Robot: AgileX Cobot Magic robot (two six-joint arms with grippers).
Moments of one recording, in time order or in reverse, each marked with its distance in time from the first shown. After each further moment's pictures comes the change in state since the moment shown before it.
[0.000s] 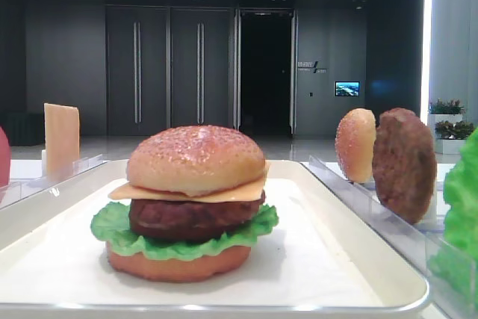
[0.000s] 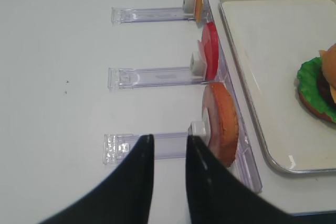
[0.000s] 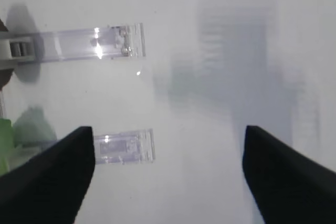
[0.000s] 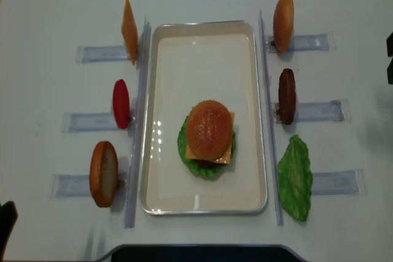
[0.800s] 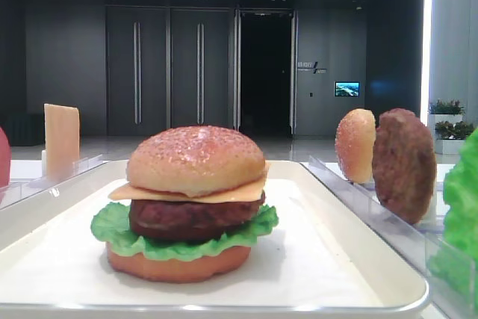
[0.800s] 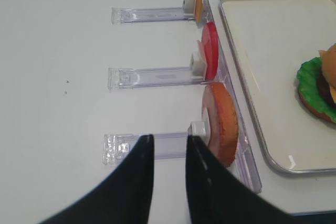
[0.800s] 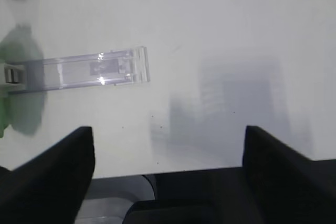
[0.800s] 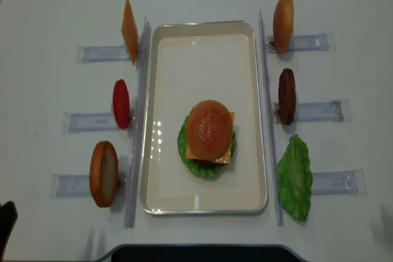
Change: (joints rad) left arm 0.000 0.000 0.000 0.000 0.000 0.000; right arm 0.000 -0.681 0.464 0.000 0.004 0.009
